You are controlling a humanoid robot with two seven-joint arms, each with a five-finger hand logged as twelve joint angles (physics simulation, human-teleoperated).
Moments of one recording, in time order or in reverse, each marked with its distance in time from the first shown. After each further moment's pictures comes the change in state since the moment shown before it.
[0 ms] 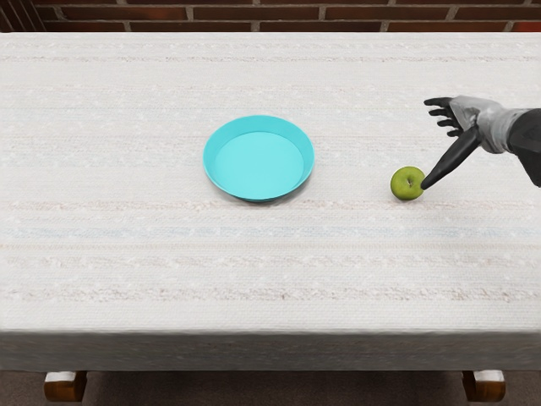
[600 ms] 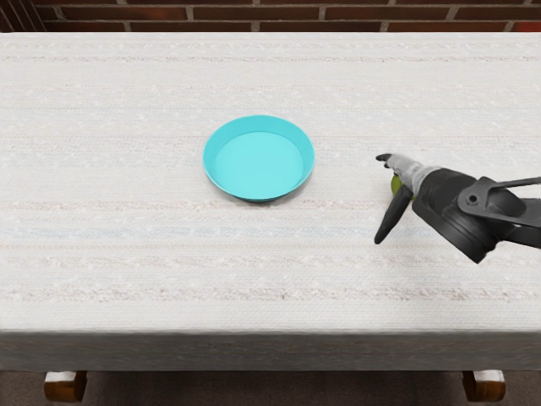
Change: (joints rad) left arm 0.000 0.000 0.000 0.000 0.000 0.000 0.000; right arm 0.267 0.301 -0.549 0.057 0.063 -0.368 -0.034
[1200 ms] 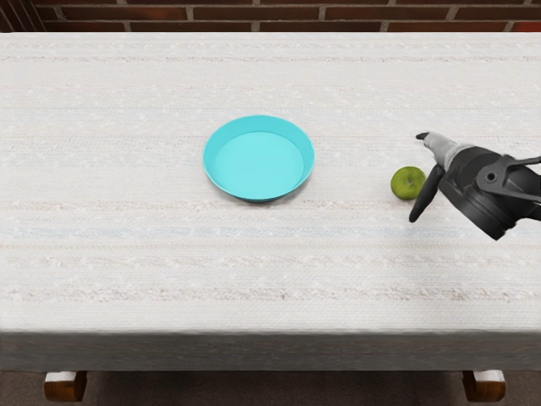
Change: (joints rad) left arm 0.000 0.000 0.000 0.000 0.000 0.000 0.000; right arm 0.096 -0.012 -0.139 -0.107 0.039 -0.004 0.000
